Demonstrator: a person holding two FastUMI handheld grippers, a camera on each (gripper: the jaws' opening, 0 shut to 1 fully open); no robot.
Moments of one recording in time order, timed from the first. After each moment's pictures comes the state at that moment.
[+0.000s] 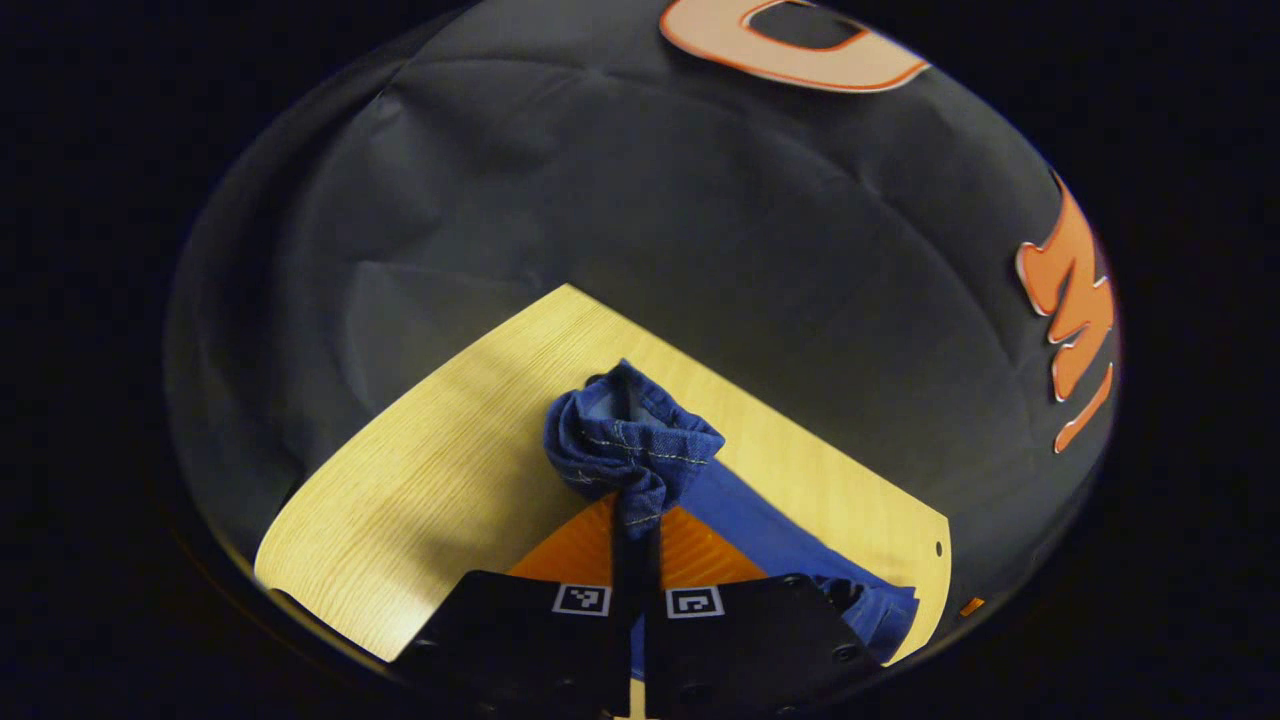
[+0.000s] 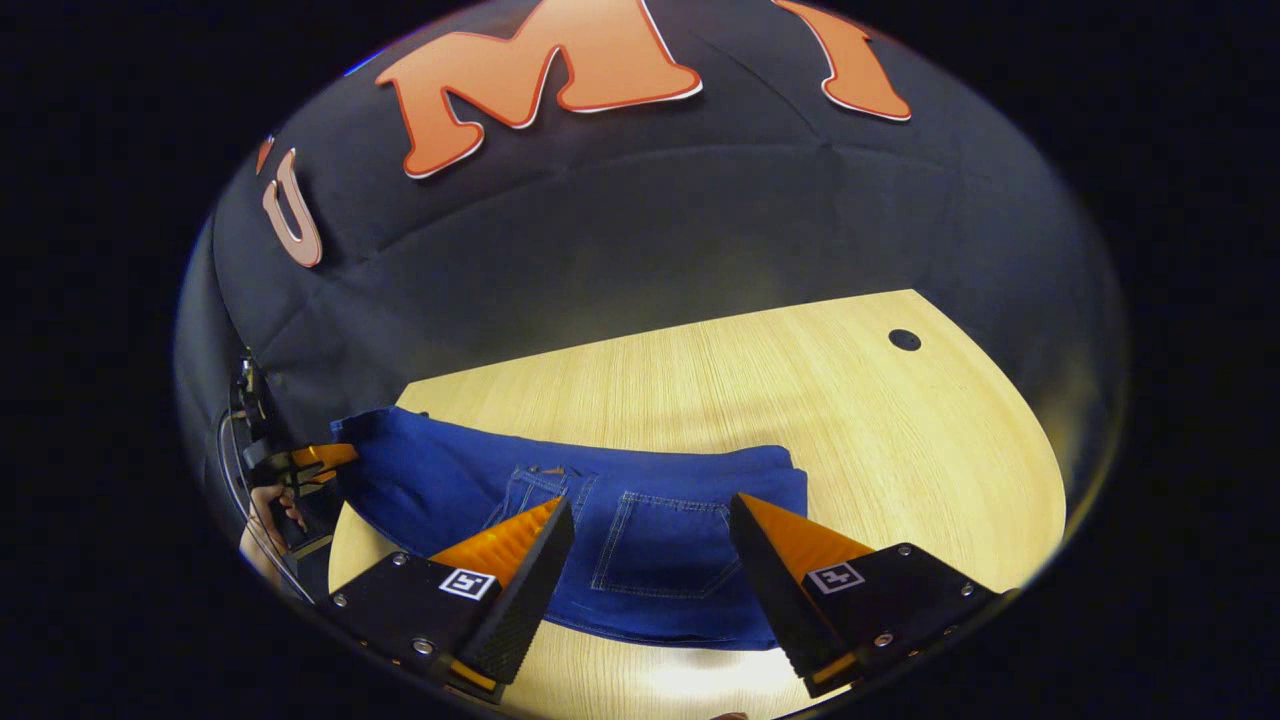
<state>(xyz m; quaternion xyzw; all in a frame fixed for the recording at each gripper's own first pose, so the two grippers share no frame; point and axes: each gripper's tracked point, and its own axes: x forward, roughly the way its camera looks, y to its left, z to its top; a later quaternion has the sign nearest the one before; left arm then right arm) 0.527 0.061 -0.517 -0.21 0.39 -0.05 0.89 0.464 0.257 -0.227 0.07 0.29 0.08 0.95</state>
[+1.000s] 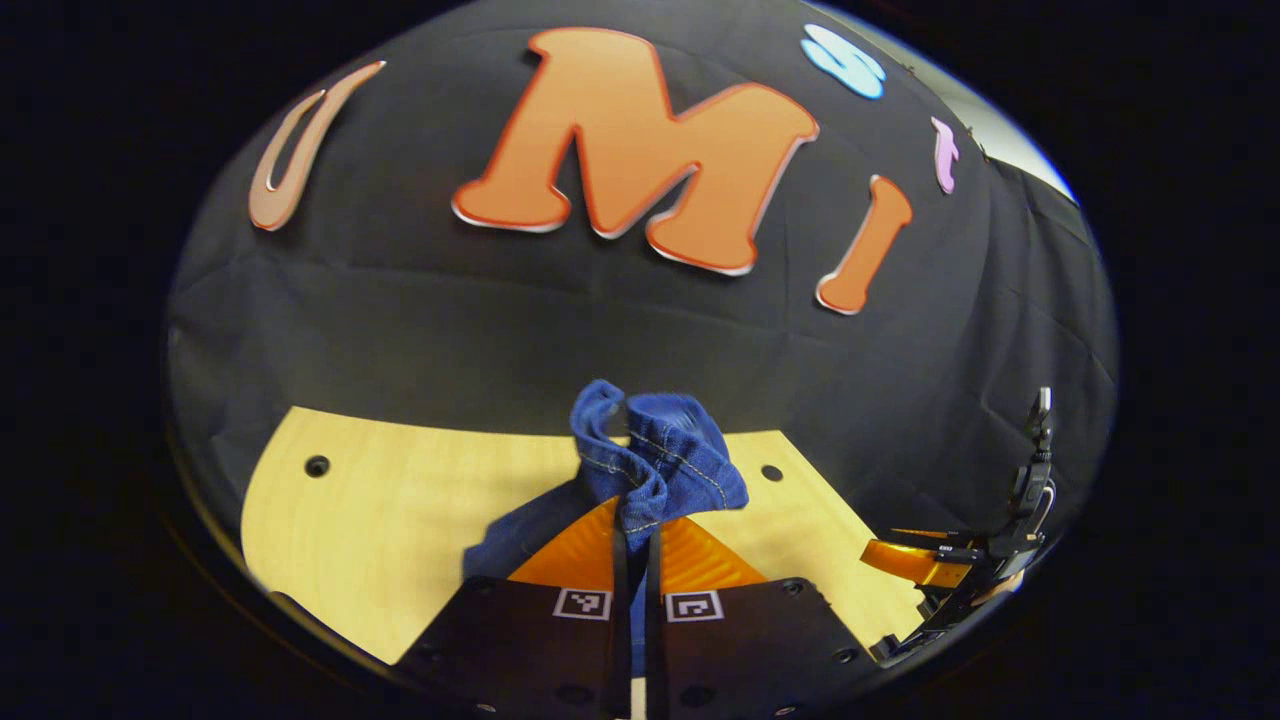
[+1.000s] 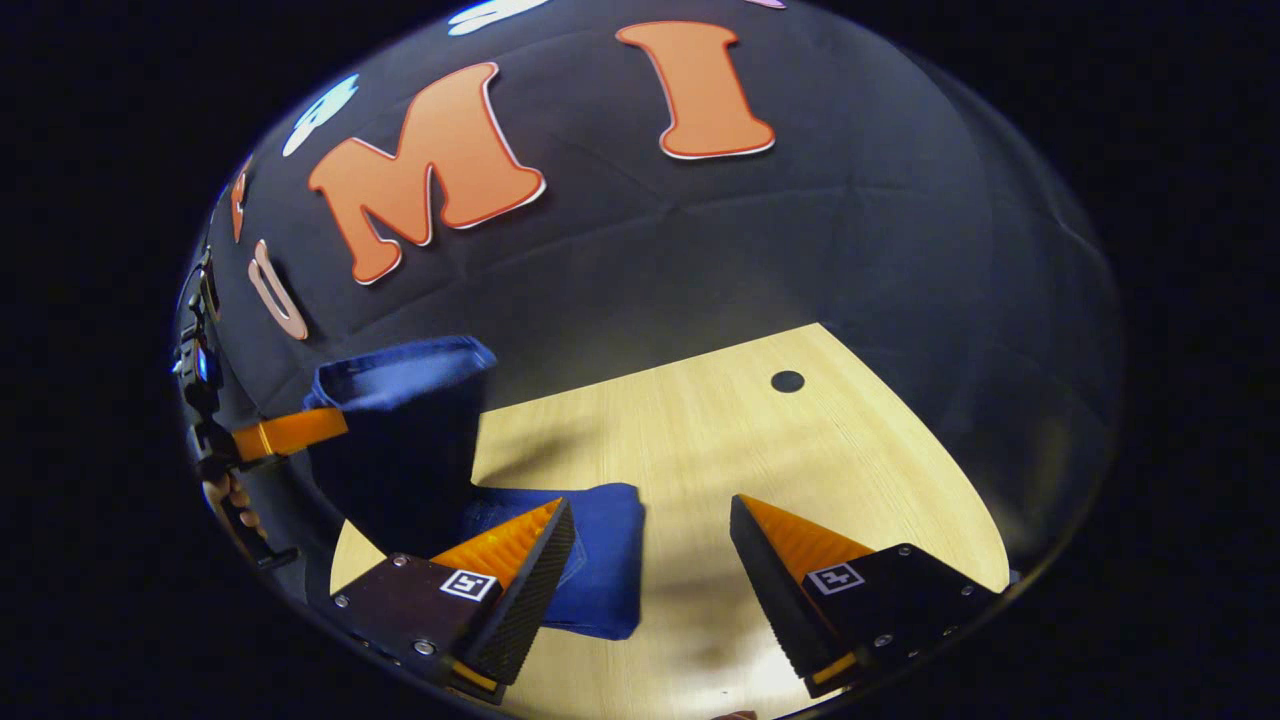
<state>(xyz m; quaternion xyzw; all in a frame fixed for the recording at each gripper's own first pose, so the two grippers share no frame) 0.388 -0.323 -0.340 -0.07 0.33 -0.31 0.89 0.436 0.075 -0.176 0.11 0.25 0.04 0.96</state>
